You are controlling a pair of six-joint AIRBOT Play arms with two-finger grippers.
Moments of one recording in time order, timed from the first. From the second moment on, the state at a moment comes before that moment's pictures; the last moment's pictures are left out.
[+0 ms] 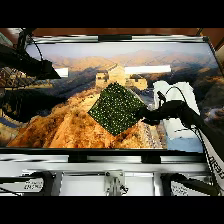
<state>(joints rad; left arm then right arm) -0.01 -1.48 1.84 1.02 -1.55 -1.40 0.06 -1.38 0.80 2.38 -0.88 -1.74</state>
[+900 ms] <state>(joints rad) -0.01 -1.48 1.84 1.02 -1.55 -1.40 0.21 -1.40 0.91 2.61 -0.54 -1.88</state>
